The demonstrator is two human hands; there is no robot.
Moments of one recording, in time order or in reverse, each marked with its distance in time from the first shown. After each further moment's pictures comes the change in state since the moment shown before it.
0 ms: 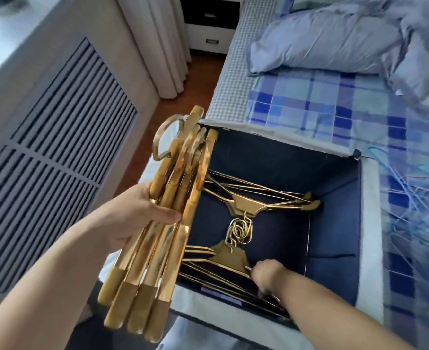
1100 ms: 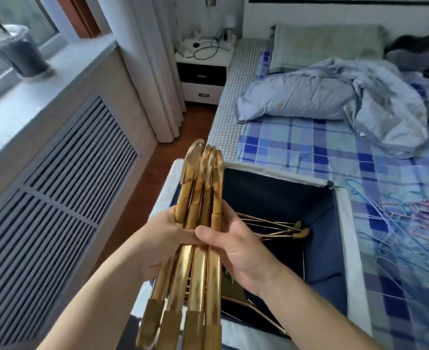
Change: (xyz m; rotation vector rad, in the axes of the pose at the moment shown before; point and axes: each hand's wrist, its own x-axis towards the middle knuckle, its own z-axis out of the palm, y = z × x) left_hand -0.048 0.024 0.026 -0.223 -0.114 0.274; right_hand -0.222 -0.072 -0.154 1.833 0.529 -0.856
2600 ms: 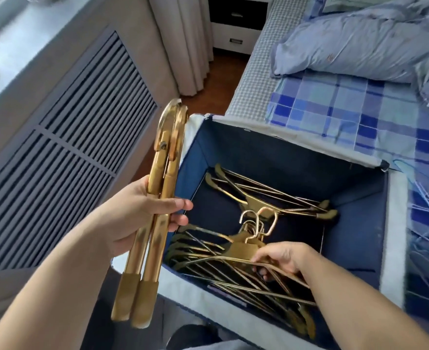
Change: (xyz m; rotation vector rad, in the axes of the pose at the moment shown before) left_hand 0.012 -0.041 -0.042 -0.250 0.246 -0.136; right_hand 0.067 0.179 -0.208 -0.404 -0.158 1.246
